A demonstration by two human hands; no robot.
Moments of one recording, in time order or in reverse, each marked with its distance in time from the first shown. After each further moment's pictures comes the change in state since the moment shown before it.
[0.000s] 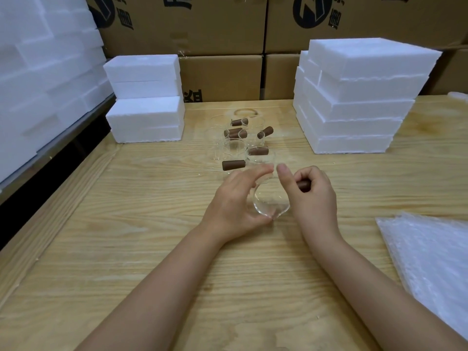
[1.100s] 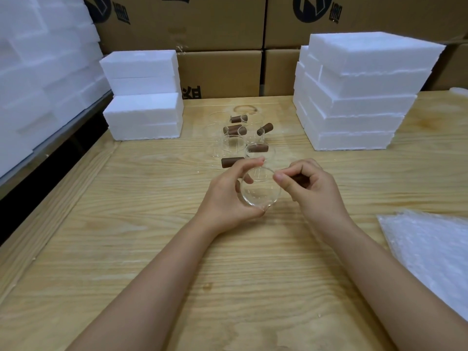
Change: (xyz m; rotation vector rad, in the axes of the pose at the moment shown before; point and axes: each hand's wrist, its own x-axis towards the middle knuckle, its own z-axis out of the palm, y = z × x) left_hand 0.002 -0.011 -0.005 -0.261 -0.045 -0.238; right_hand 0.013 0.006 -0.013 0.153 -0.295 -0.086
